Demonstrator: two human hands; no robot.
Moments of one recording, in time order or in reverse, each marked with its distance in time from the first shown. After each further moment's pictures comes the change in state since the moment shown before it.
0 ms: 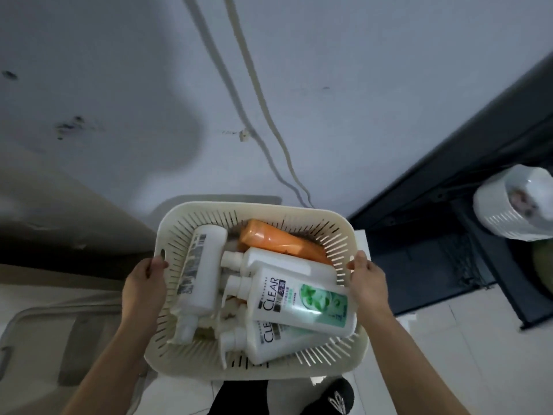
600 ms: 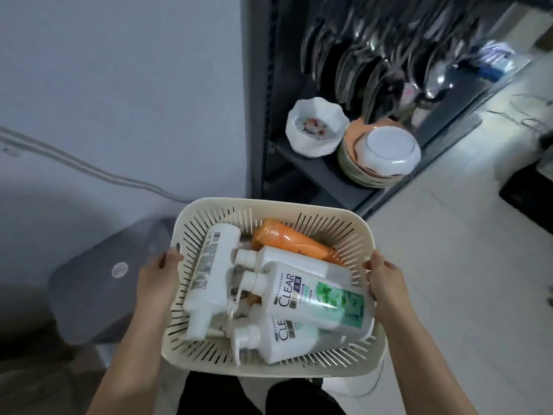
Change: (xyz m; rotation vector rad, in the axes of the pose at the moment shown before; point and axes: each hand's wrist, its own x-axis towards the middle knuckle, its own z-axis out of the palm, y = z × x) left_hand -0.237 0.072 0.168 0.110 -0.295 0.253; right_hand -0.032 0.191 -0.287 0.300 0.277 0.222
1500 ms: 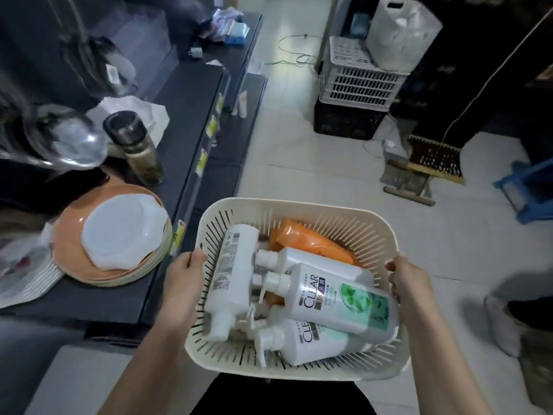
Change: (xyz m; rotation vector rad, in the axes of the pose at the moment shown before) left_hand -0.150 0.218 0.430 0.149 -0.735 0.295; right_hand 0.166 0.113 -0.349 0.390 0.625 0.449
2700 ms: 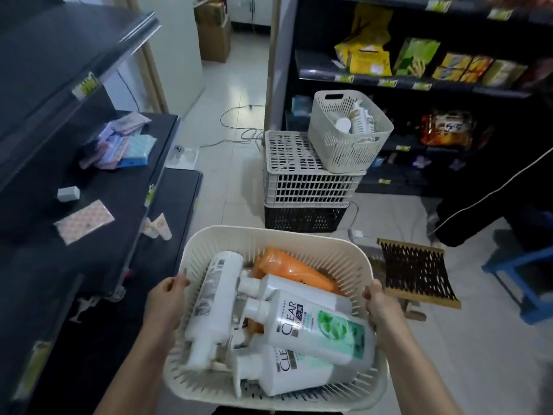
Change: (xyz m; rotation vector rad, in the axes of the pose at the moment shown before) left_hand 0.406 0.394 0.443 0.059 -0.108 0.073; right_hand 0.526 -0.403 0.057 0.150 0.013 0.124
